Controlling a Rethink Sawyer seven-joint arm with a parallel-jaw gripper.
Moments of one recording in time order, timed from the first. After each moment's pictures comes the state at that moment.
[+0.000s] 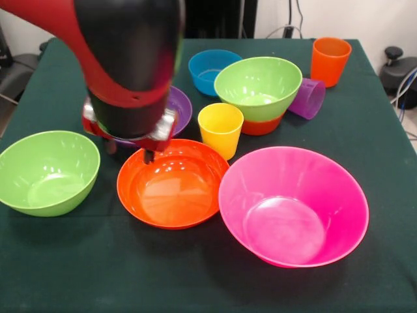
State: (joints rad) arm -0.19 0.06 -0.66 0.56 0.48 1.30 1.52
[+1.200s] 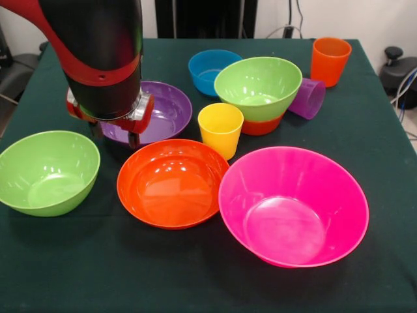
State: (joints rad) arm -0.23 -0.09 -0.44 0.83 0.31 1.14 1.49
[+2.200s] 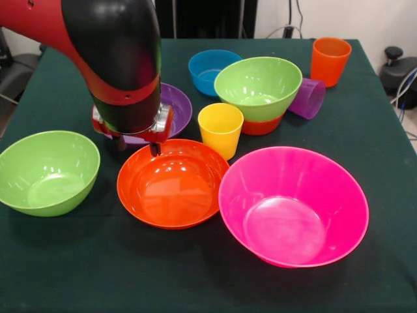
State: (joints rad) arm -0.25 -0.09 -0.31 0.85 0.22 1.12 1.49
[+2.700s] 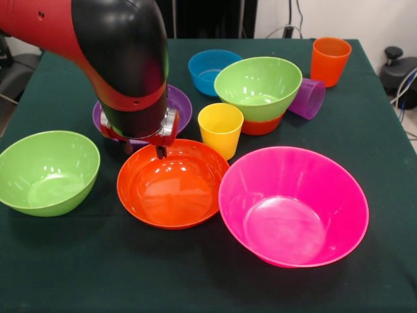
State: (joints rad) arm -0.25 -0.09 -0.29 0.85 0.20 1.12 1.49
